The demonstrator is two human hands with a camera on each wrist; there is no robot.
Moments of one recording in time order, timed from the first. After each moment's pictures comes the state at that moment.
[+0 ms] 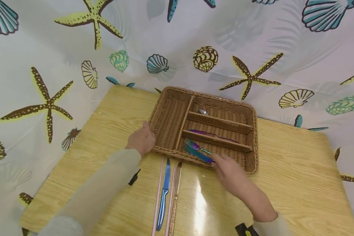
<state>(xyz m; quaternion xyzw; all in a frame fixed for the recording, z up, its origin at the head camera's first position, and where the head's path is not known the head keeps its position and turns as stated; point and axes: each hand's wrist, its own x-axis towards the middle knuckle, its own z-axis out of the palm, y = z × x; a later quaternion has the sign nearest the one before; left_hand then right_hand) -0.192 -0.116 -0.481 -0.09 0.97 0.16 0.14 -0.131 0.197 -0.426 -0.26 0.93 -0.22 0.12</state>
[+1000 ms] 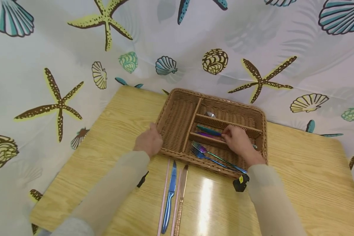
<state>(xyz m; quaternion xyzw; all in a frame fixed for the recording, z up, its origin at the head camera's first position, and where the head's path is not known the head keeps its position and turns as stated) -0.193 -0.116 -0.484 -0.10 0.97 0.18 0.14 -0.263 0.204 -0.469 -0.18 0.95 -0.22 0.12</state>
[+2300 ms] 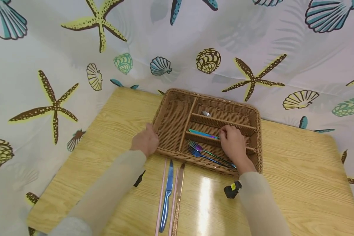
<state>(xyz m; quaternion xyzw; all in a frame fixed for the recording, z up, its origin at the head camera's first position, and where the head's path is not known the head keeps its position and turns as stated) -0.194 -0.115 -0.483 -0.11 0.96 0.18 0.17 -0.231 0.197 -0.477 -0.10 0.96 -0.27 -0.01</state>
